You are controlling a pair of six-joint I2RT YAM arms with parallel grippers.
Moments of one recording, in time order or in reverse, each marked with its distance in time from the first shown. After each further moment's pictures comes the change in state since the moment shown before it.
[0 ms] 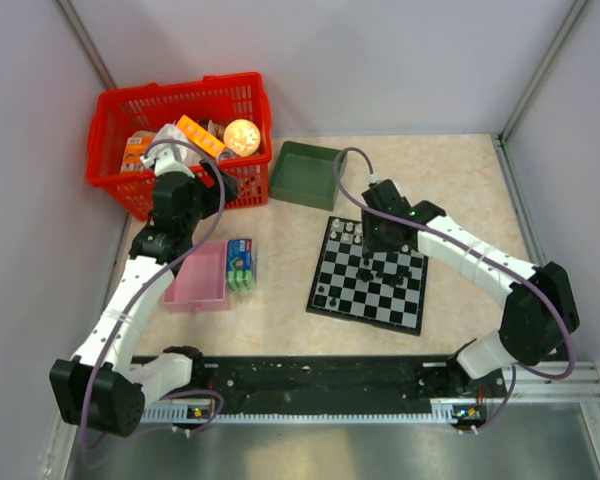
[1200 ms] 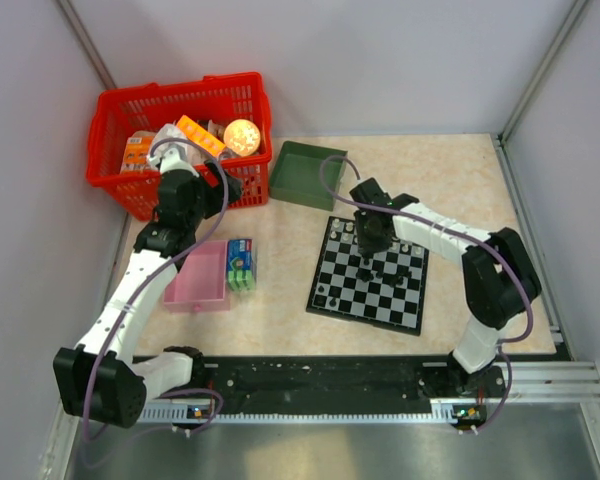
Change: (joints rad) left arm 0.000 0.048 0.002 0.006 0.021 0.000; right arm -0.062 0.244 0.056 0.046 -0.027 -0.053
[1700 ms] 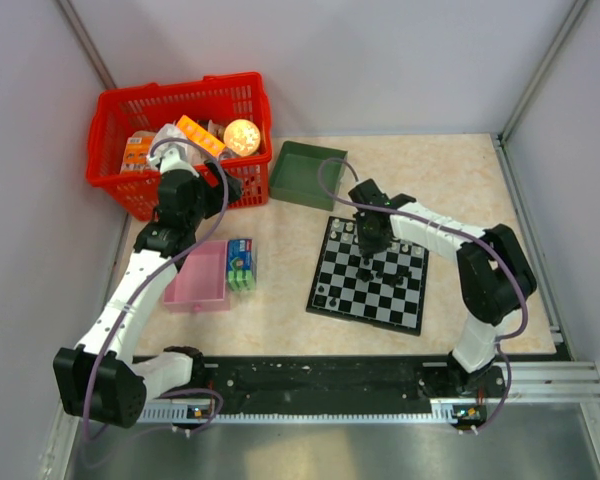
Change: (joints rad) left arm 0.000 0.000 0.000 0.000 0.000 0.000; right arm -0.005 0.035 0.004 0.007 0.000 -0.014
